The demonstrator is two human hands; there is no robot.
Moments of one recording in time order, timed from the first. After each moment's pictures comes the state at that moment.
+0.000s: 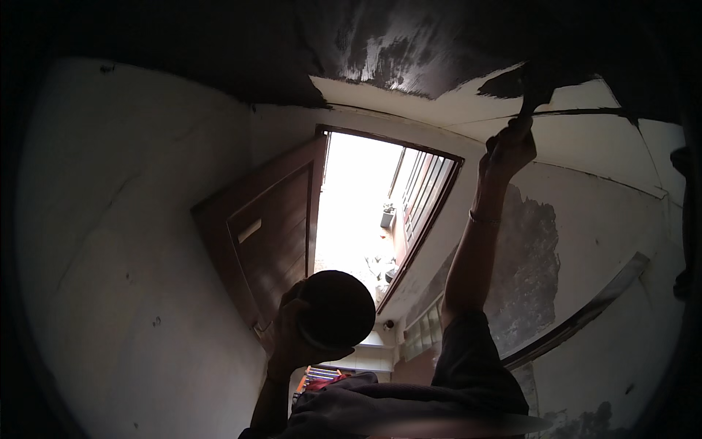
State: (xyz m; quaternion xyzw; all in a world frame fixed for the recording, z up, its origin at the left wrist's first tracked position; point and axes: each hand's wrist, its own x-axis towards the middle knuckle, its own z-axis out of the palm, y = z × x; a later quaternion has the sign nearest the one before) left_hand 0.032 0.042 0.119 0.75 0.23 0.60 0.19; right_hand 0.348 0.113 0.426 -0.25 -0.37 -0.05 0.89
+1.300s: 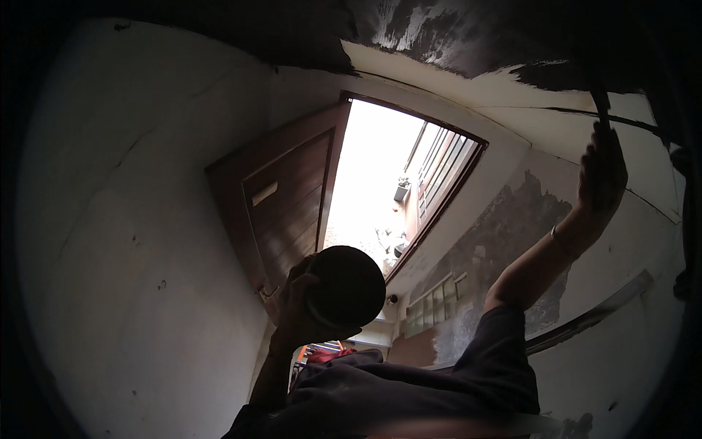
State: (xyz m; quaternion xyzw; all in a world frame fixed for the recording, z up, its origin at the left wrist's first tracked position) left_hand 0.019 0.043 0.111 0.73 0.25 0.60 0.21; right_hand 0.437 0.030 0.438 -0.26 -0.60 -0.03 0.76
